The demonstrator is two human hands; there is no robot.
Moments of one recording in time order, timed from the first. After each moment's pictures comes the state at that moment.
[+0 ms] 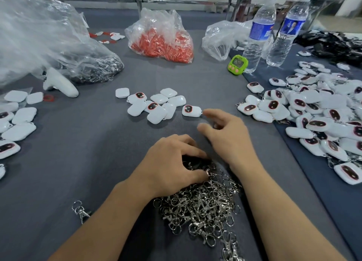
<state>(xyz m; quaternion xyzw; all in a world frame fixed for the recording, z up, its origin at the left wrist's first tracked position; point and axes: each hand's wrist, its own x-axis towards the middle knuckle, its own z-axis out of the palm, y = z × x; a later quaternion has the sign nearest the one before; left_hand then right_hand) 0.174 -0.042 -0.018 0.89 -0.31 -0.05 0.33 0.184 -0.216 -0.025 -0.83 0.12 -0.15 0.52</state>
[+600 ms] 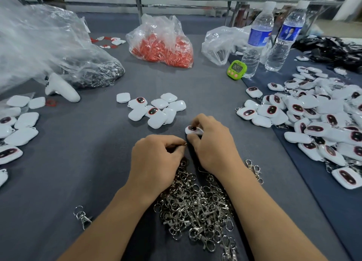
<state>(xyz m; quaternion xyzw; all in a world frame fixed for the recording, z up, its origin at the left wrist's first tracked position) 0.179 -0.038 -0.024 0.89 -0.12 0.11 0.43 0.192 -0.197 -0.029 -0.94 0.02 -0.15 0.29</state>
